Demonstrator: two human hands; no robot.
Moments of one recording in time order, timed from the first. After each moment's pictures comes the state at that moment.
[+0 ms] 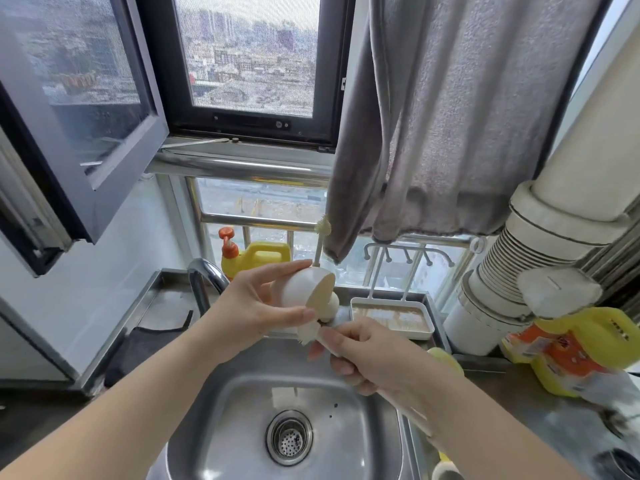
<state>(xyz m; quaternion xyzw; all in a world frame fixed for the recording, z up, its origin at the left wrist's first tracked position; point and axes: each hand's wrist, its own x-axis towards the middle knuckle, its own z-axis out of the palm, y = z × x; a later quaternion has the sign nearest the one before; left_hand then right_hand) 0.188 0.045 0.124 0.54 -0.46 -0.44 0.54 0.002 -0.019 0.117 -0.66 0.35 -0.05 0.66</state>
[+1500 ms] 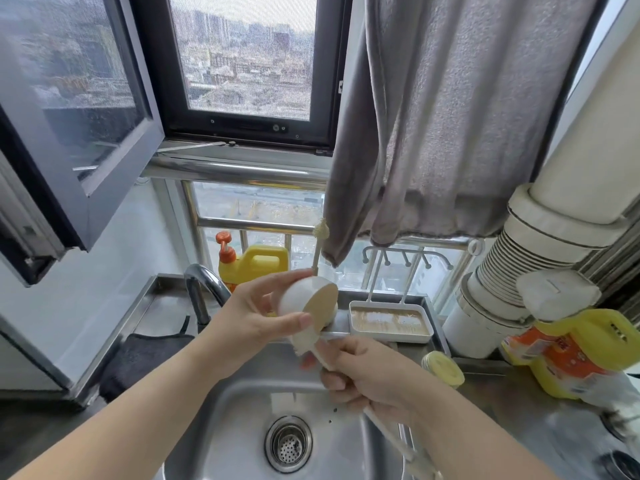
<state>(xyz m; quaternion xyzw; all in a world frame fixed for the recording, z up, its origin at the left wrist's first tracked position) 0.184 0.045 0.117 0.48 -0.47 -0.47 0.57 0.003 -0.016 0.106 -0.61 0.34 -0.05 0.72</state>
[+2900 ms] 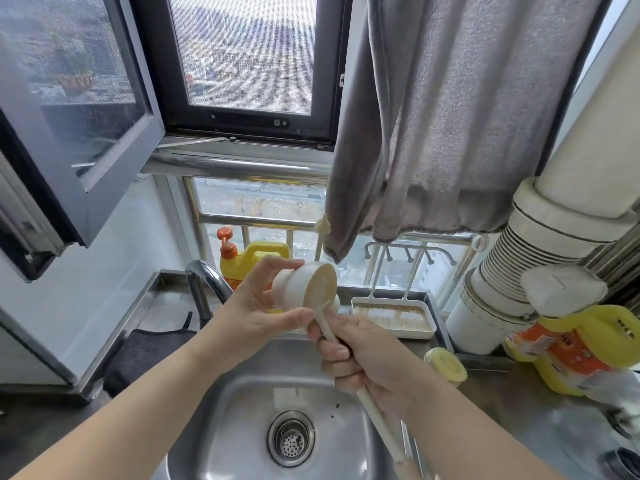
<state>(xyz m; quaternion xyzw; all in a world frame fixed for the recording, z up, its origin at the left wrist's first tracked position) 0.186 0.042 0.111 0.49 -0.50 -0.43 0.57 0.012 -0.016 0.119 -0.49 0.28 -0.12 0.82</state>
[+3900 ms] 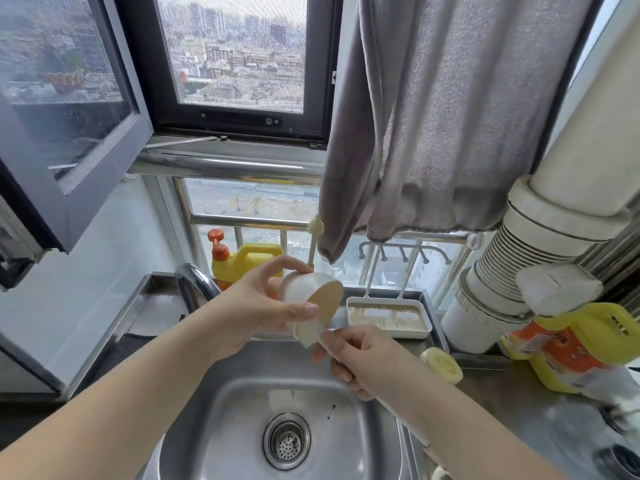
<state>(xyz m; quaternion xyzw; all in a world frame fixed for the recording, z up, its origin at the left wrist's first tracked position) 0.185 0.021 0.134 0.56 -0.43 -0.53 0.47 -0.002 -0.026 0.103 -0.66 0.38 -0.10 0.64</state>
